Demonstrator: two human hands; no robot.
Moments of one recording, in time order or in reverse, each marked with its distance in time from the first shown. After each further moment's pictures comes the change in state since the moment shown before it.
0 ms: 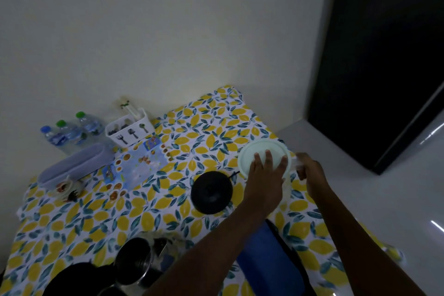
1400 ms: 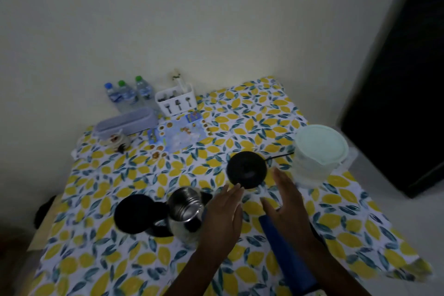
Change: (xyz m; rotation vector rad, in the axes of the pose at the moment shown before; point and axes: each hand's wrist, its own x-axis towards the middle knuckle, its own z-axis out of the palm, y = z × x) left_hand -0.246 -0.091 0.001 -0.332 0.431 -0.325; right_hand -0.187 0.098 0.085 -0.646 -0.328 -0.960
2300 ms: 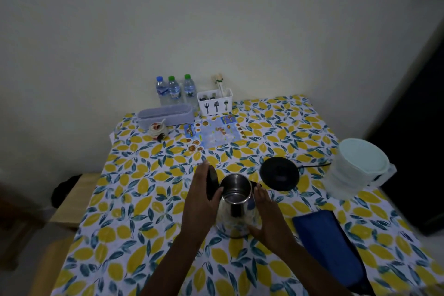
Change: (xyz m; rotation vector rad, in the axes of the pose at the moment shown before) left_hand -0.056 -0.110 -0.111 -0.230 0.325 -0.261; right_hand -0.048 -0.085 0.108 -0.203 -0.432 -0.149
